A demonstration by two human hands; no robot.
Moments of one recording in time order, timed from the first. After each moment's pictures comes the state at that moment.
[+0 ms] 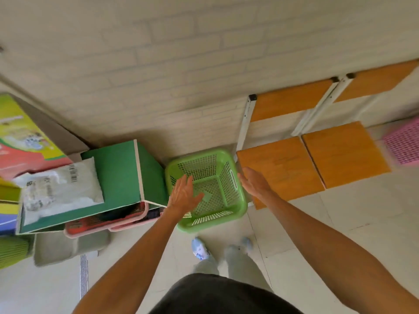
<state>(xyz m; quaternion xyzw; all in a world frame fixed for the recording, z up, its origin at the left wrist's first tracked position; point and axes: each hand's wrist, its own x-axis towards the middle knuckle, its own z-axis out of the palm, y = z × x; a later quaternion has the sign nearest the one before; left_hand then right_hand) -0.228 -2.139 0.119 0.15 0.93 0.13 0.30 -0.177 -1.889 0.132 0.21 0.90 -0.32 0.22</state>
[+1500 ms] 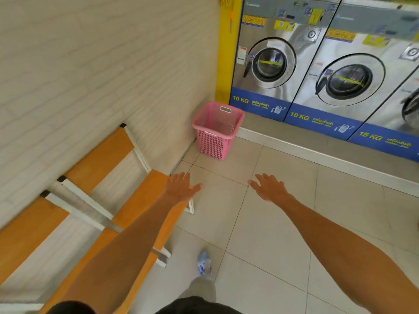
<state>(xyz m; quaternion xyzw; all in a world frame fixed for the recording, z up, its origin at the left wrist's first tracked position) 0.026 -1.302 0.235 0.61 0.76 -0.06 0.20 0.328 -1.200 0.244 0.58 0.78 -0.18 0.16</state>
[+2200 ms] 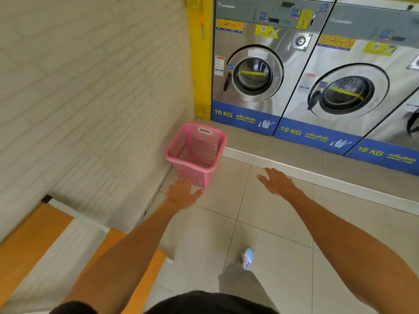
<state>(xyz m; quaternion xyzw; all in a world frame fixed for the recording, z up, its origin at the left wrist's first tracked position) 0.045 -0.908 0.205 0.62 0.75 -0.03 0.23 0.366 -0.795 0.225 0.64 0.73 -0.23 0.09</state>
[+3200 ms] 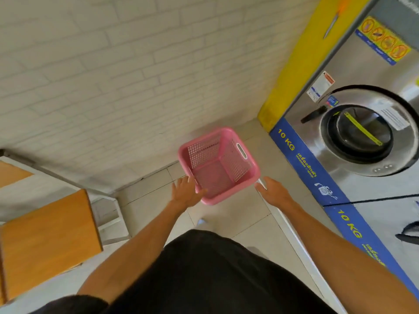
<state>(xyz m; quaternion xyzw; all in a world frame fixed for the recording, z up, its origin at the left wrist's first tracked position) 0.041 -0.554 0.133 0.27 0.90 0.06 0.33 0.214 -0.302 0.148 0.40 0.85 -0.29 0.22</state>
